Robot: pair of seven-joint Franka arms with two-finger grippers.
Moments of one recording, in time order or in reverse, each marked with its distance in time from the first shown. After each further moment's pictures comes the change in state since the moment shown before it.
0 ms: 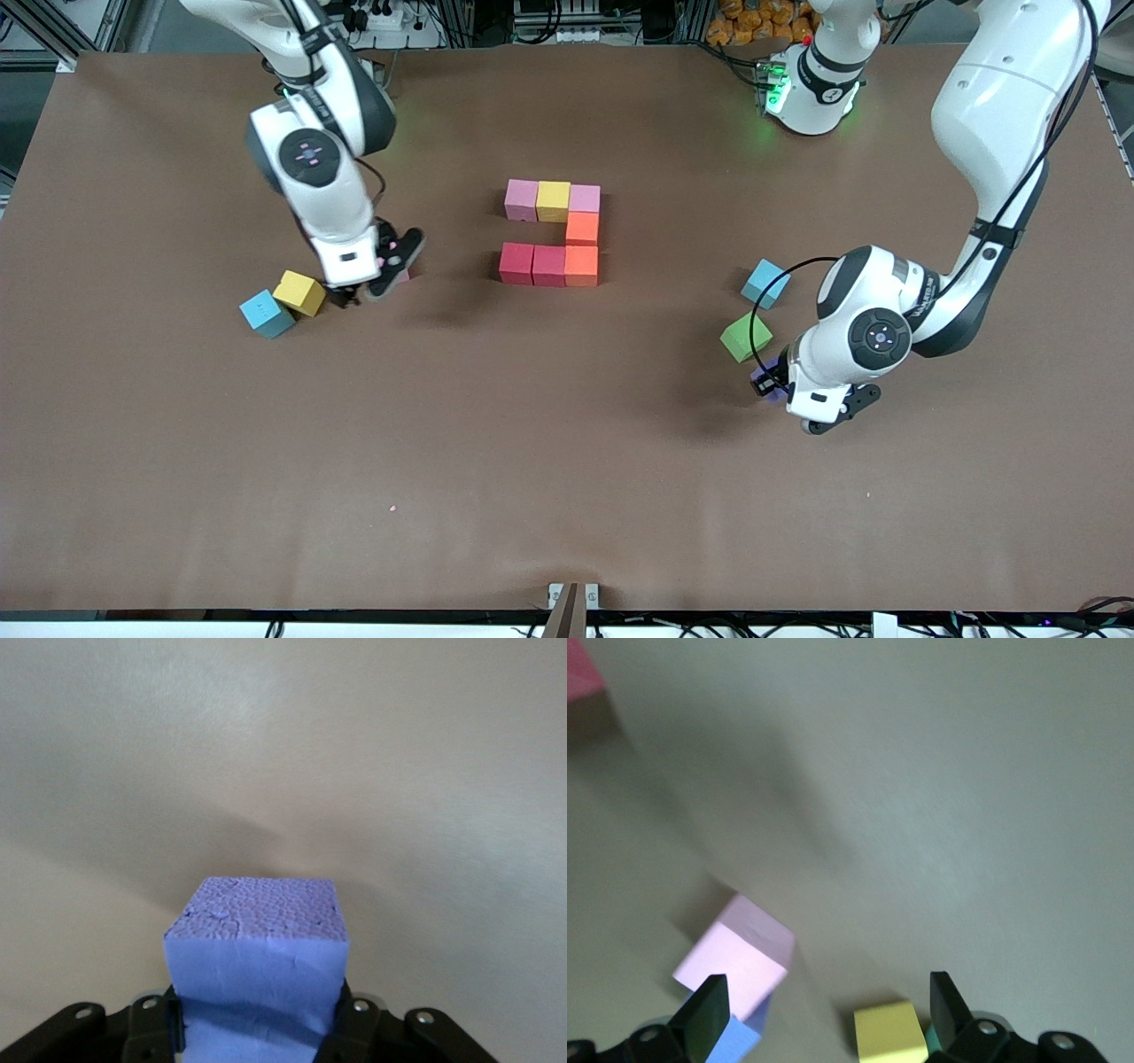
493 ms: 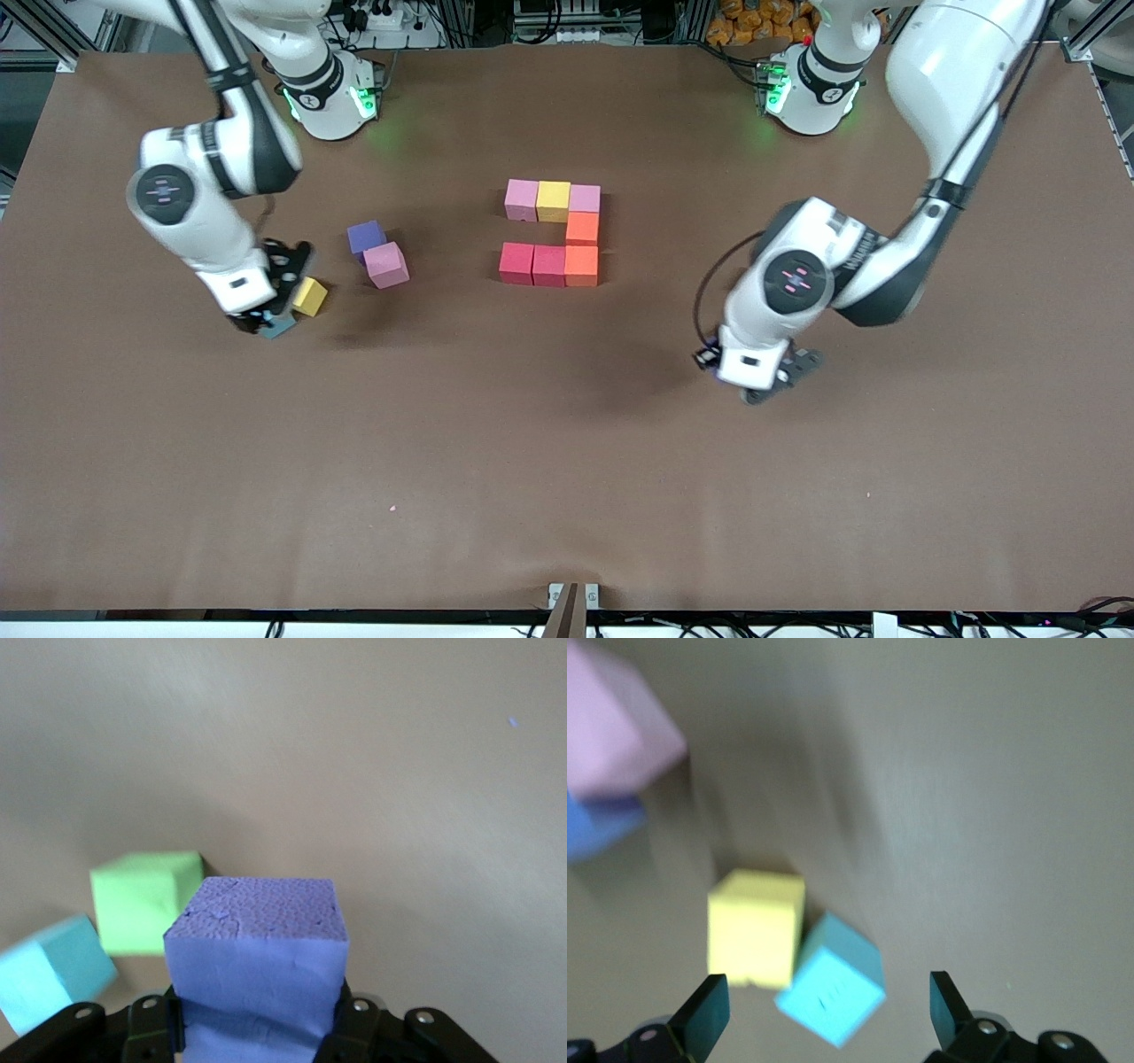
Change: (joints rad) left arm -0.164 -0.063 -0.049 0.013 0.000 -0.044 -0.268; right arm -0.348 -0.004 -0.005 -0.070 0.001 0.121 -0.689
